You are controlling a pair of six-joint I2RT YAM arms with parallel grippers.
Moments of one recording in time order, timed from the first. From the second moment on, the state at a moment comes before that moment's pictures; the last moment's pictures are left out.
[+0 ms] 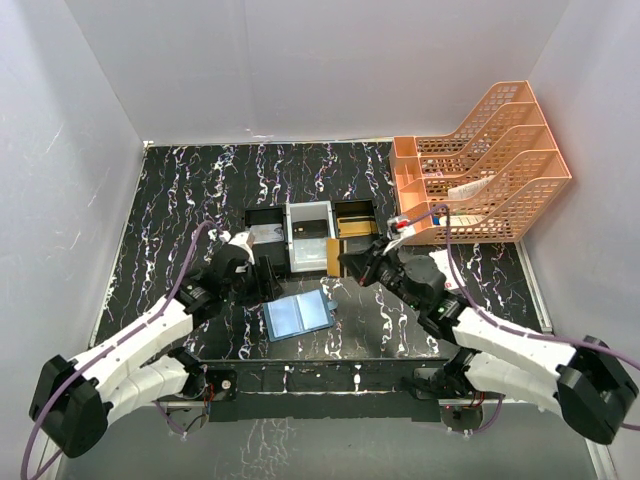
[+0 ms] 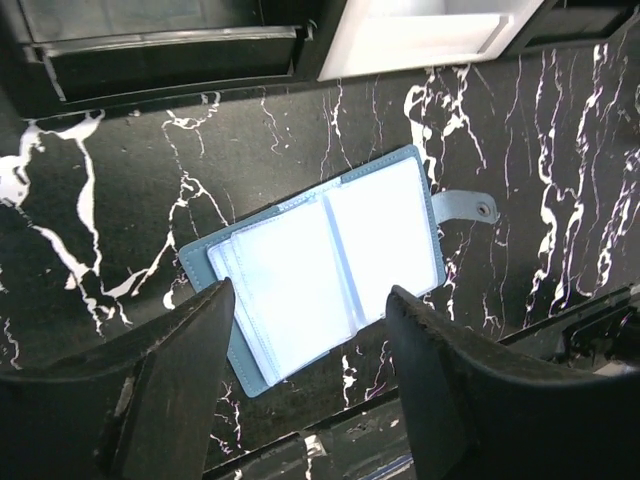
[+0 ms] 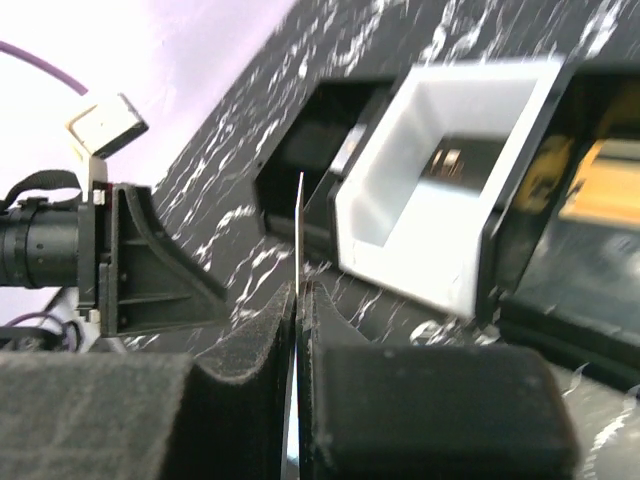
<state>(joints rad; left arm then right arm) -0.63 0.97 0.56 -0.41 0.03 -0.69 0.78 1.00 0.40 0.49 0.00 0.62</state>
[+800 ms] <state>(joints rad) -0.63 0.82 0.55 -0.53 -0.12 -0.76 0.60 1.22 0.54 0.49 -0.01 -0.59</state>
